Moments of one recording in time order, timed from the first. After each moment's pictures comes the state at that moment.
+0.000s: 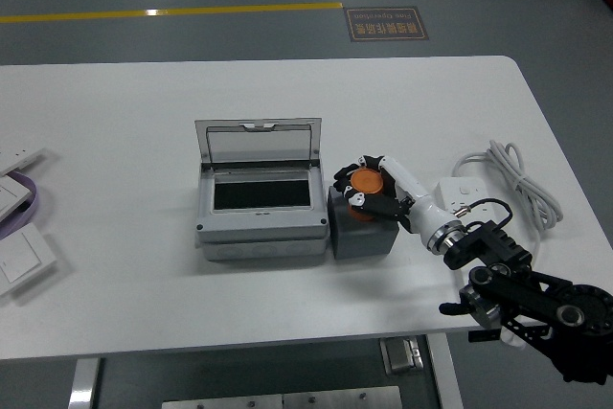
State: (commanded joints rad) left arm -0.05 0.26 -0.07 -0.29 0.21 0.11 0.12; right arm 0.44 -0.43 0.54 1.42 -0.82 -0.36 0.19
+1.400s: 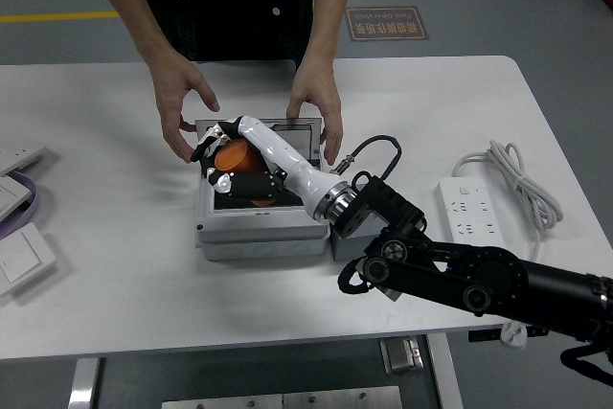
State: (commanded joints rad) left arm -0.06 0.27 -0.05 -0.29 0.20 0.12 0.13; right arm 0.77 -0.17 0.33 1.44 -1.18 -0.44 -0.04
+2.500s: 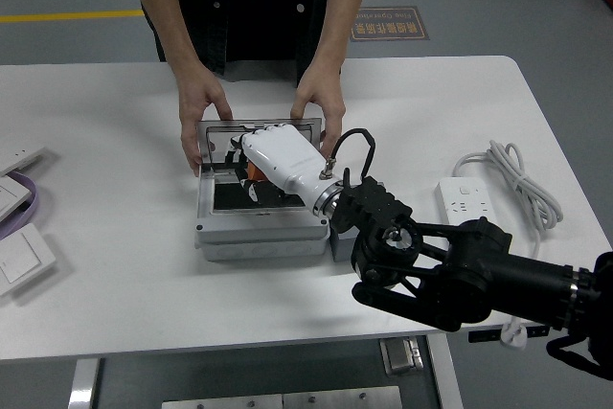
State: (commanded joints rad) left arm -0.07 0.27 -0.05 -0.29 0.21 0.11 0.12; right arm 0.80 -0.12 0.26 1.24 -1.90 -0.39 -0.30
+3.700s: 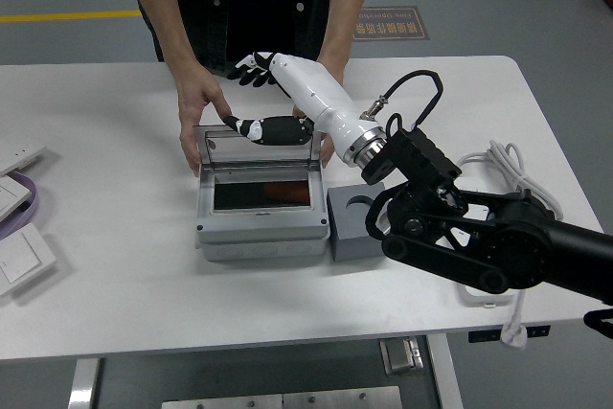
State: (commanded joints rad) left arm -0.08 0.28 -0.06 -0.29 0.23 0.11 0.13; right arm 0.90 -0.27 0.34 1.42 -1.58 -0.50 -0.25
